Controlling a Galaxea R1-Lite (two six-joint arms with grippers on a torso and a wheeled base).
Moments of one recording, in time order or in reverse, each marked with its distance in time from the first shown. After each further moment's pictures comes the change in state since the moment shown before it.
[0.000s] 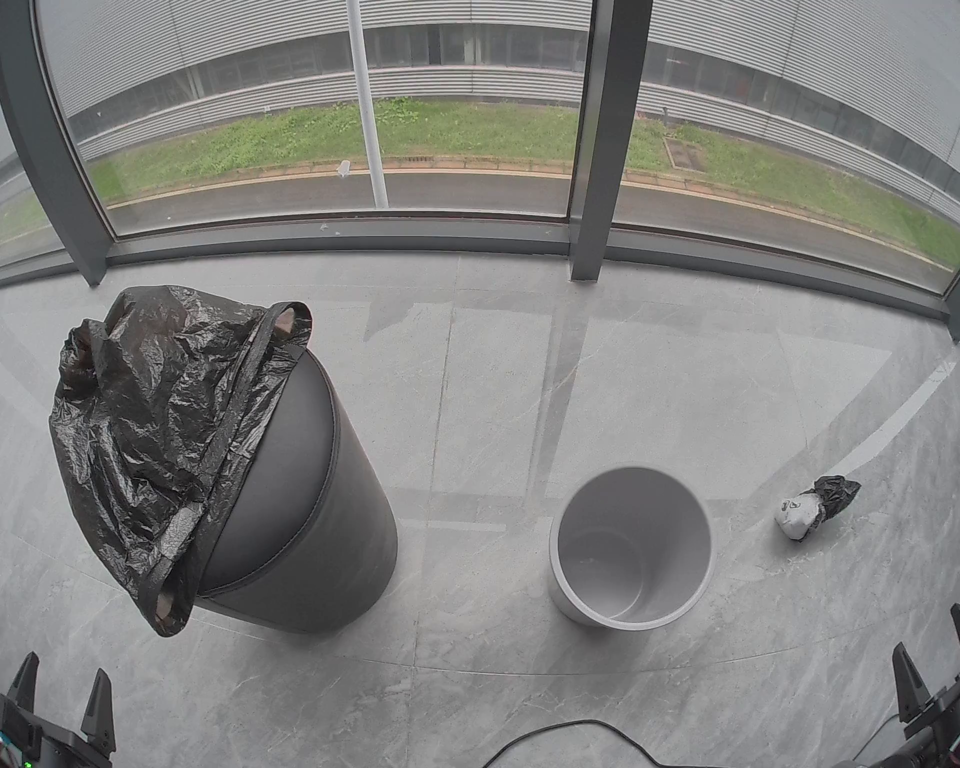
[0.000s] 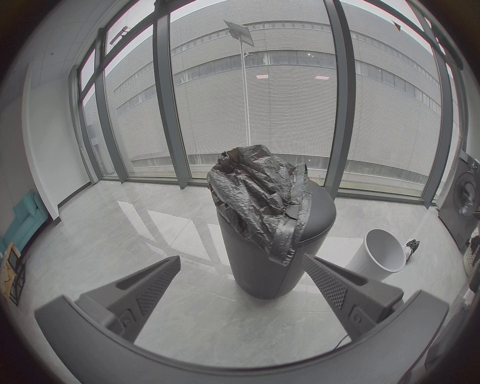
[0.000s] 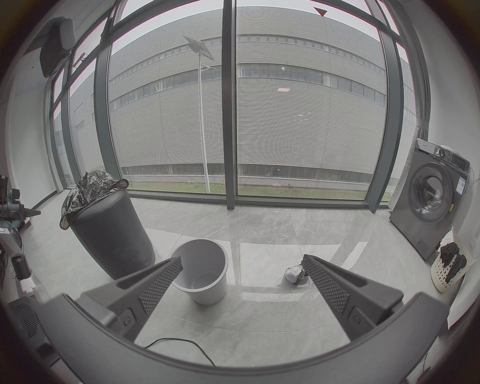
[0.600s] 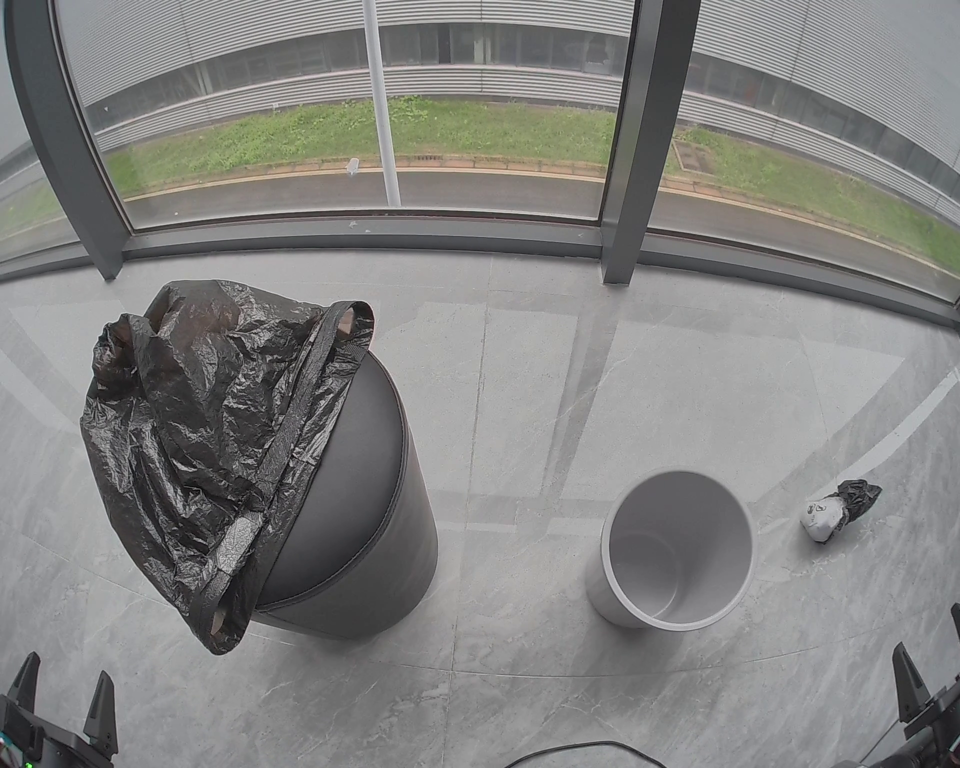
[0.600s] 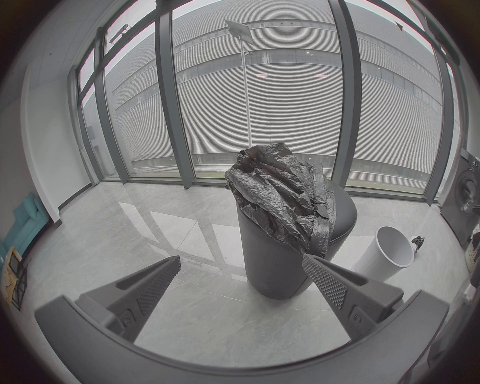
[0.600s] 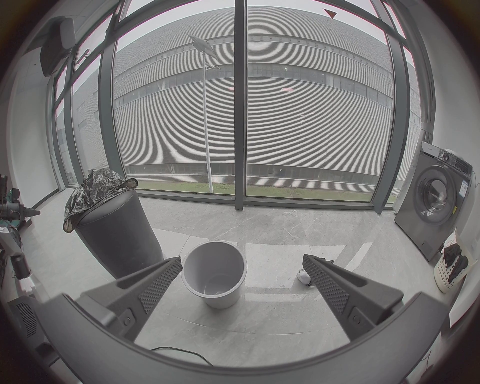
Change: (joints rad) left arm 0.000 0.000 0.000 0.004 -0.010 0.020; right arm 0.001 0.000 0.000 -0.001 0.001 -0.004
